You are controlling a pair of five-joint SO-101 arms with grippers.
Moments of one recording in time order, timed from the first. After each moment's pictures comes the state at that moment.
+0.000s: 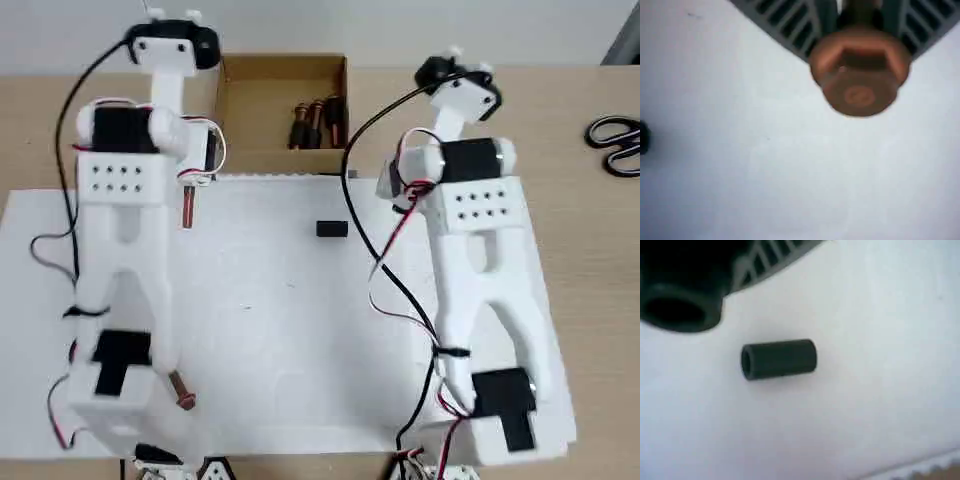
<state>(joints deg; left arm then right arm) -1.0 8.2 -31.5 99.6 8.2 -10.4 -4.2 -11.0 86.1 -26.7</state>
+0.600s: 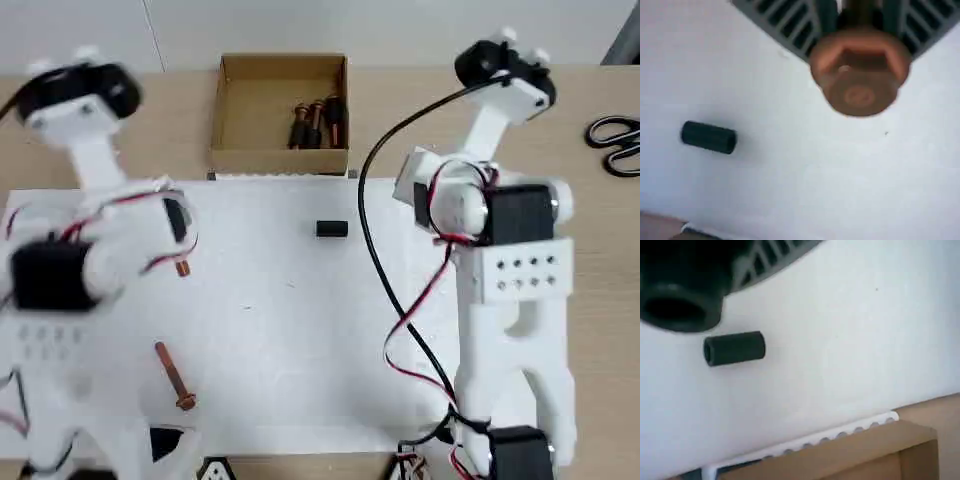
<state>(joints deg) -1.0 -32.1 -4.9 99.6 24.8 -10.2 -20.0 -10.6 91.1 -29.1</state>
